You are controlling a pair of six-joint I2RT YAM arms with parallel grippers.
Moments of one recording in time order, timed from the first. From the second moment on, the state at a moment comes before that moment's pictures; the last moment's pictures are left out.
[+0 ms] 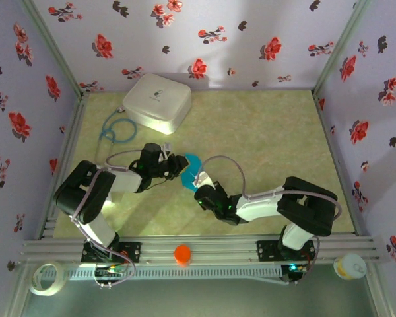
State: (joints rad) left arm -0.54 1.67 0.60 0.53 0.50 -1.18; right arm 1.15 1.60 0.57 0.24 0.53 0.27
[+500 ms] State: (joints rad) left arm -0.54 1.51 0.60 0.36 0.39 -1.11; right arm 1.02 1.58 0.50 0.36 0.22 0.45
